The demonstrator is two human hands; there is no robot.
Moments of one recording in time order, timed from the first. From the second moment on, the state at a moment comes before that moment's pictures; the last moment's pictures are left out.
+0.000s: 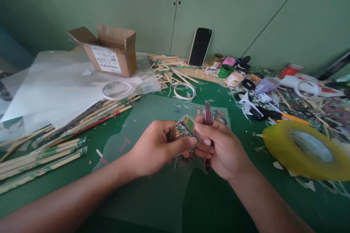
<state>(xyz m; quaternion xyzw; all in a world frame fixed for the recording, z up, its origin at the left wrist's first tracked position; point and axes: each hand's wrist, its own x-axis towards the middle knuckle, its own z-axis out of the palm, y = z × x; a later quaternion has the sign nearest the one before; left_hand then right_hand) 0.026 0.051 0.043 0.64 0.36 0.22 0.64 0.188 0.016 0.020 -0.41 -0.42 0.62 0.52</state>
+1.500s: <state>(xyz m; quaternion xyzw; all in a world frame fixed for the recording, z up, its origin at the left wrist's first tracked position) 0.019 0.058 0.052 0.61 0.35 0.25 0.66 0.184 0.007 0.017 -0.48 -0.79 0.05 0.38</state>
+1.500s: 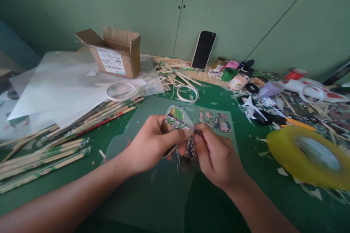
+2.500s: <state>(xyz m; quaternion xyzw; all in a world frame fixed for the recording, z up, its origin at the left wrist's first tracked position) 0.018 0.057 0.047 0.58 0.24 0.26 0.73 0.179 0.007 0.012 -0.48 -0.79 -0.09 0.38</state>
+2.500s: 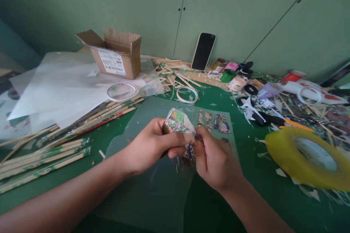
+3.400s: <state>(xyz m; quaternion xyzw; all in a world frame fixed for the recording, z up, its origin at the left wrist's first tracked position) 0.018 0.055 0.056 0.62 0.30 0.24 0.69 0.188 0.007 0.012 -0.45 -0.81 -0.02 0.38</state>
